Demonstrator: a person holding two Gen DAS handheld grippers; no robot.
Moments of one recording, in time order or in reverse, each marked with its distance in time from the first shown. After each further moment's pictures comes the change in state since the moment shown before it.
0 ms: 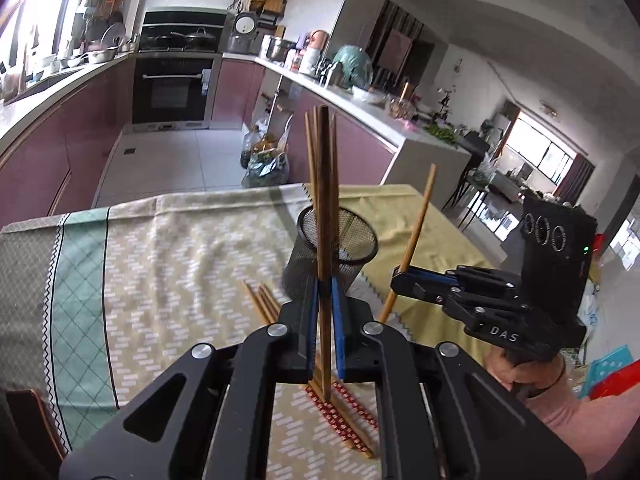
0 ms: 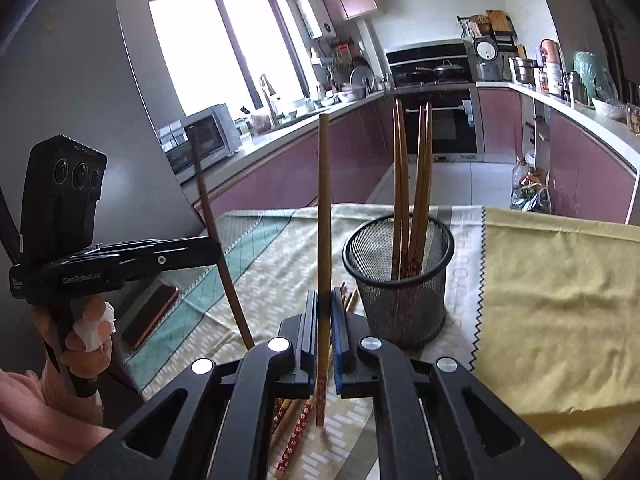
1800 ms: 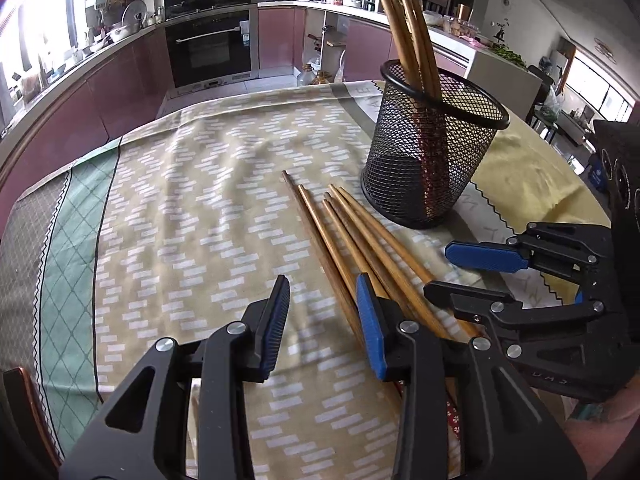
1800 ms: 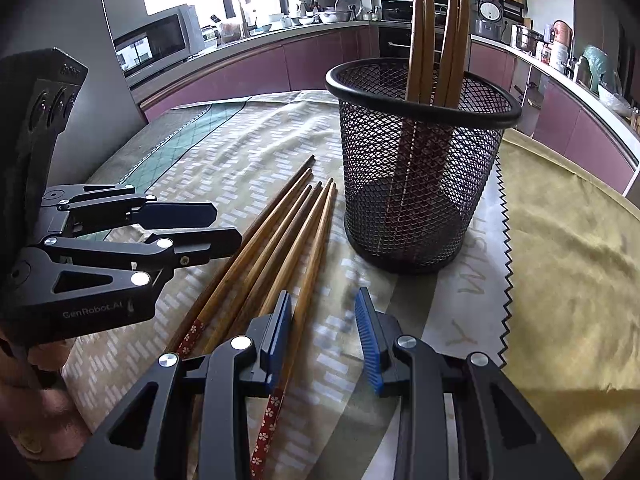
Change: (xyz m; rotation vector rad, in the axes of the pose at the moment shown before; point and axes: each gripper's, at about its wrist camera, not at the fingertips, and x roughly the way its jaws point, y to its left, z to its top) left arm 0.118 0.035 -0.065 0.069 0.240 0.283; right arm 0.097 0.009 -0.057 -0.093 0.304 -0.195
